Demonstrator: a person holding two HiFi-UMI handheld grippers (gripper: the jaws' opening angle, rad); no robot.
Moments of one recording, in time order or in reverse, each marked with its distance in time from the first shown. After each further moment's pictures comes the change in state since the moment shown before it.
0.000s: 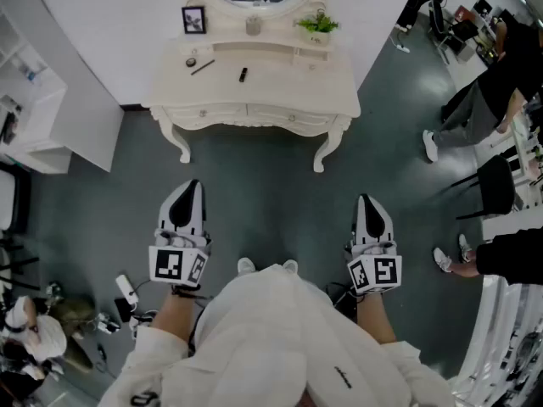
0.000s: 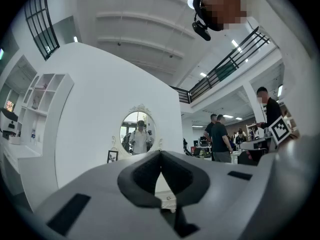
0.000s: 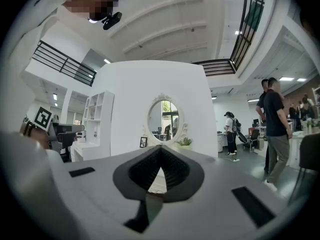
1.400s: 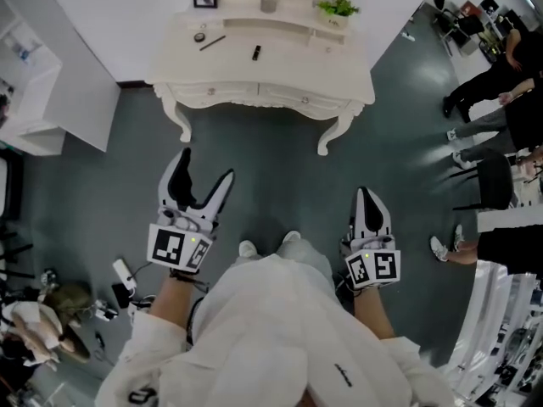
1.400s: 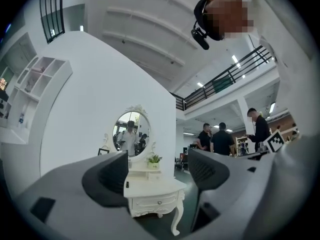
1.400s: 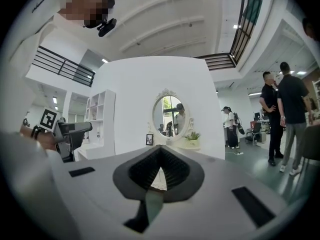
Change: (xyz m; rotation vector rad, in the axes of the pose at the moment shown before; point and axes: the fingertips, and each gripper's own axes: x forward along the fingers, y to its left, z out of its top) left arm 0.008 0.044 -0.001 -0.097 -0.043 -0.126; right arm 0.029 0.071 -0.021 0.048 0.039 0.013
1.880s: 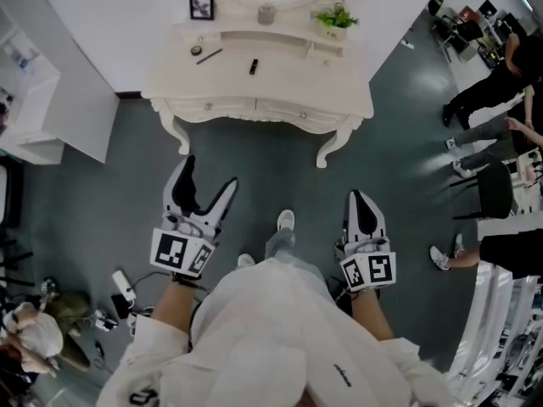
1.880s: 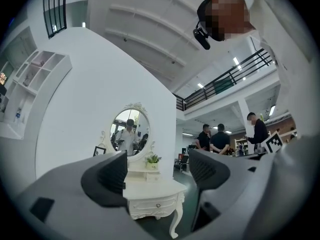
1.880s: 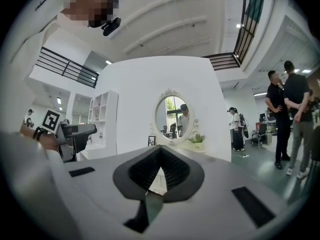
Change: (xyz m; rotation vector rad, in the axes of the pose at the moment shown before) left arm 0.041 0.008 -0.012 -0.033 -0.001 -0.016; right arm 0.045 -0.006 0.004 -0.011 -0.019 0.047
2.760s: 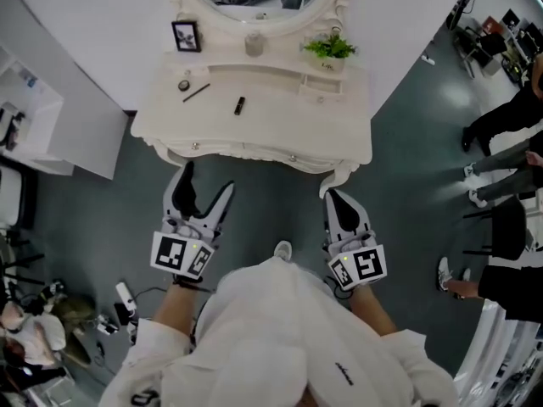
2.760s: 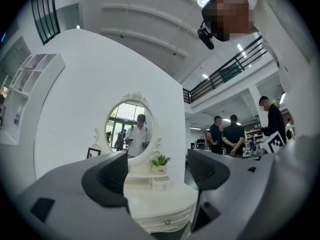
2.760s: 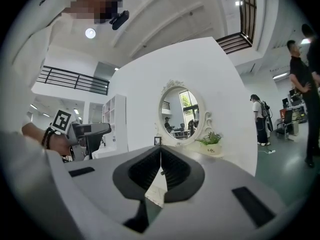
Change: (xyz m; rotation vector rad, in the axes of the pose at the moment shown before) left arm 0.212 -0.001 -0.023 0.052 0.046 0.098; right arm 0.171 -0.129 0.004 0.058 0.017 0.248
